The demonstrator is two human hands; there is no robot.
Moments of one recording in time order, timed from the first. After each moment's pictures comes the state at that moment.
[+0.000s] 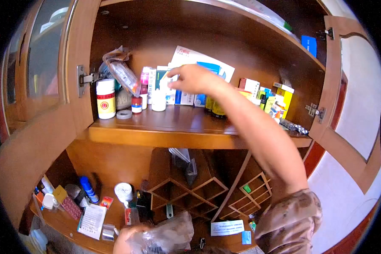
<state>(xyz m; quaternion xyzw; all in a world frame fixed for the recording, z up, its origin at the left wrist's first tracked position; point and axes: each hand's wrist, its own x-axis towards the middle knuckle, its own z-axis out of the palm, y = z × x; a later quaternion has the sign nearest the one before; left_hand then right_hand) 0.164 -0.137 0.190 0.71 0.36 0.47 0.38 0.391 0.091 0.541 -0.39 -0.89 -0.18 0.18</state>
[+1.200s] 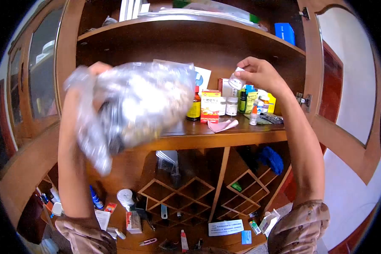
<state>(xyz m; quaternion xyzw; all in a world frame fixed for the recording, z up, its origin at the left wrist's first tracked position) 0.237 -0.063 0.512 0.72 0.22 0.64 -0.12 0.611 0.003 0.569 -0.46 -0.77 -0.04 0.44</state>
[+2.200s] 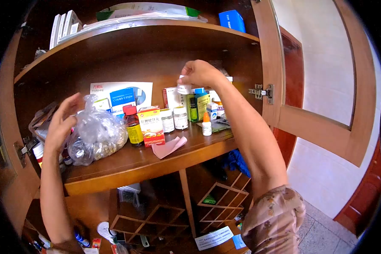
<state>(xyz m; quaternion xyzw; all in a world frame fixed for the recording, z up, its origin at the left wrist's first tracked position) 0.241 0.084 0.520 0.80 0.20 0.54 0.13 0.646 0.078 0.584 -0.58 -0.71 -0.07 0.39</state>
